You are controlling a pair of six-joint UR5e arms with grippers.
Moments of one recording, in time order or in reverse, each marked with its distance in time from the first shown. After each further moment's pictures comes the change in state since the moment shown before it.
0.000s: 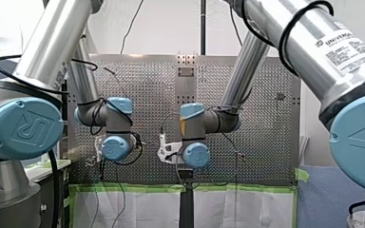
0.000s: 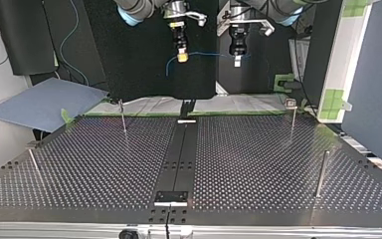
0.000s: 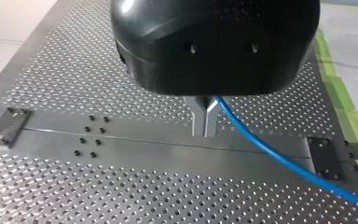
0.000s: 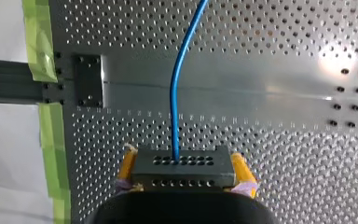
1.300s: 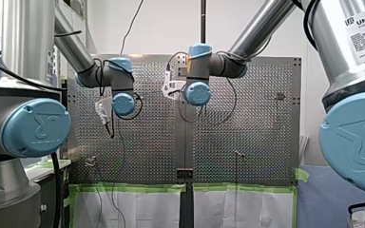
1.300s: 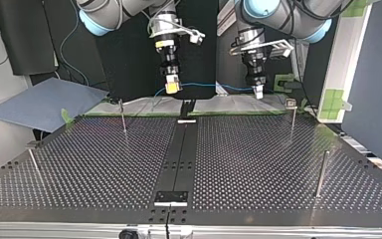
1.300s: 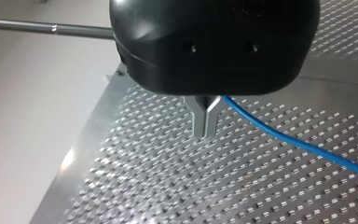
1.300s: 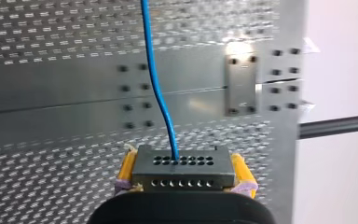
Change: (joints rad) left arm 0.136 0.335 0.196 -0.335 -0.040 -0.145; right arm -0.080 -0.323 -0.161 0.175 -0.094 -0.015
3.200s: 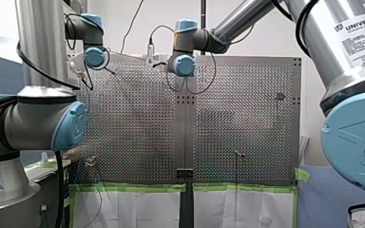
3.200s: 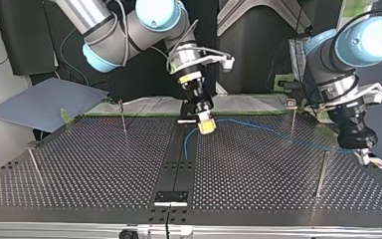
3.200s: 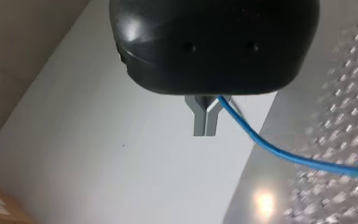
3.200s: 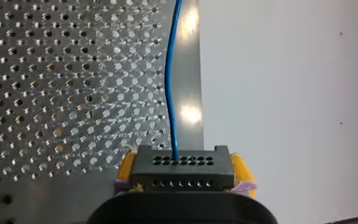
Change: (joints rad) left arm 0.500 0.195 0.356 -0.372 0.291 -0.283; right arm 0.019 0.112 -0.438 0.211 -0.191 -0.086
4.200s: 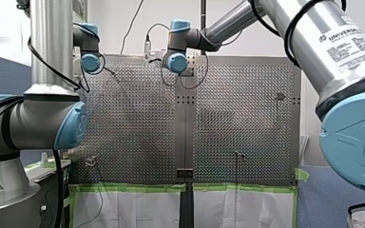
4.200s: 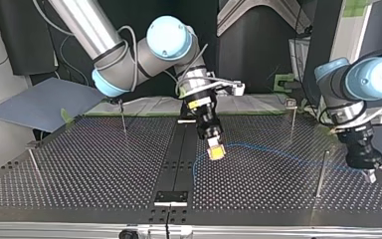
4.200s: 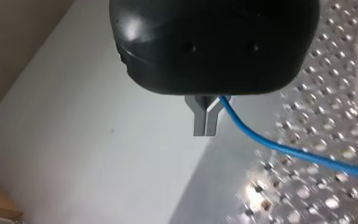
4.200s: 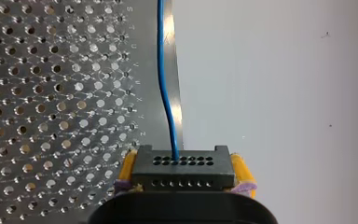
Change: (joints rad) left arm 0.082 -0.148 0.105 0.022 0.088 -0.020; right arm -0.009 0.127 -0.248 0.074 -0.013 0.012
